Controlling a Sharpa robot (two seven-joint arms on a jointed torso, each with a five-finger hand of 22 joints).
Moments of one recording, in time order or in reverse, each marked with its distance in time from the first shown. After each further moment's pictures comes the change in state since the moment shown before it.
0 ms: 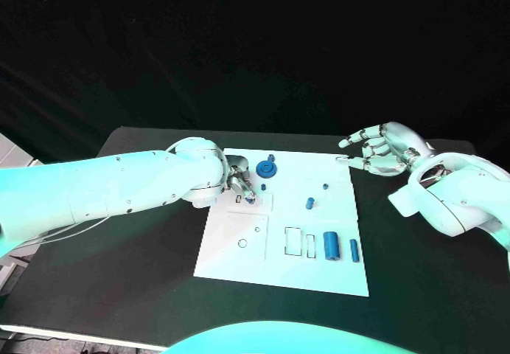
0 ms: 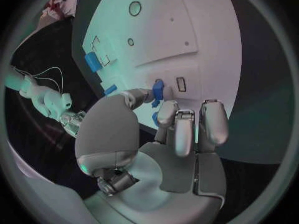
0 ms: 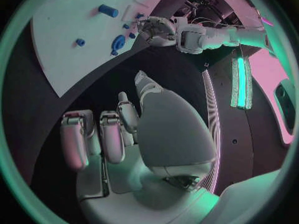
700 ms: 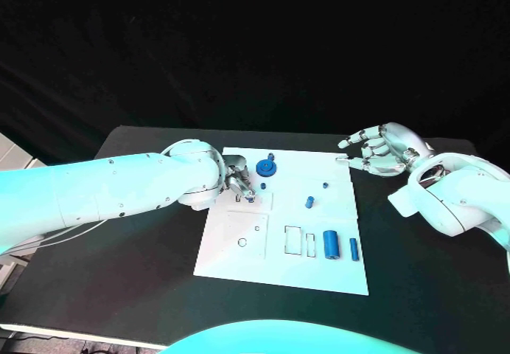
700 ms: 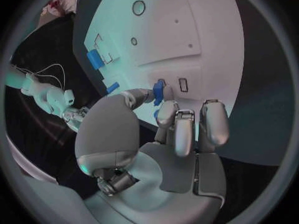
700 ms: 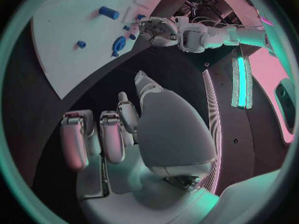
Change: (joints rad) left arm -0.010 -0.034 0.004 0.048 0.005 -0.069 0.000; left_hand 0.002 0.002 0.004 0.004 -0.001 0.000 0.000 -0.007 -0.001 0.005 -0.005 0.000 0.002 0.000 0.000 0.000 0.000 -0.016 0.004 -0.004 0.000 0.005; right arm -0.006 -0.002 0.000 -0.002 0.004 0.005 0.000; right_hand 0.000 0.000 0.000 0.000 0.000 0.000 0.000 0.000 0.000 0.000 0.000 0.000 0.000 0.000 0.000 0.000 0.000 0.000 0.000 0.000 0.000 0.000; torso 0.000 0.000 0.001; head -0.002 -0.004
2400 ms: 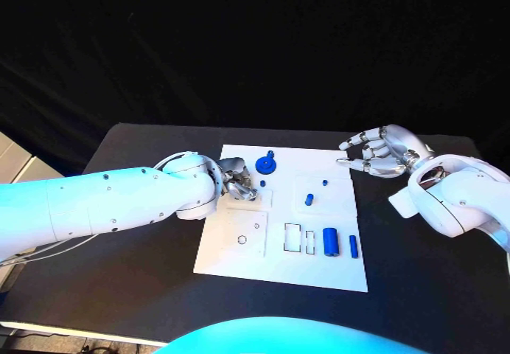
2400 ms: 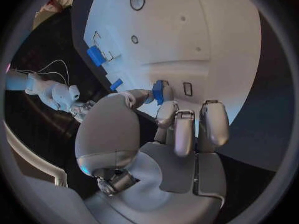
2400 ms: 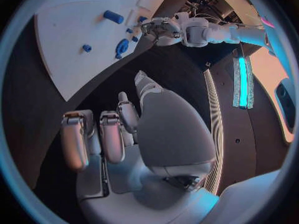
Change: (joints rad) left arm -0.067 -0.043 0.011 0.057 -0.049 -0.167 0.063; left_hand -0.002 -0.002 0.006 0.005 0.001 0.004 0.000 -0.002 0.004 0.000 0.000 0.000 -0.007 -0.001 -0.006 0.000 0.001 0.000 0.004 -0.004 0.004 0.001; right arm -0.016 -0.004 0.000 -0.005 0.000 0.003 0.001; right_hand 0.000 0.000 0.000 0.000 0.000 0.000 0.000 0.000 -0.001 0.000 0.000 0.000 0.000 0.000 0.000 0.000 0.000 0.000 0.000 0.000 0.000 -0.001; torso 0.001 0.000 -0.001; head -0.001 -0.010
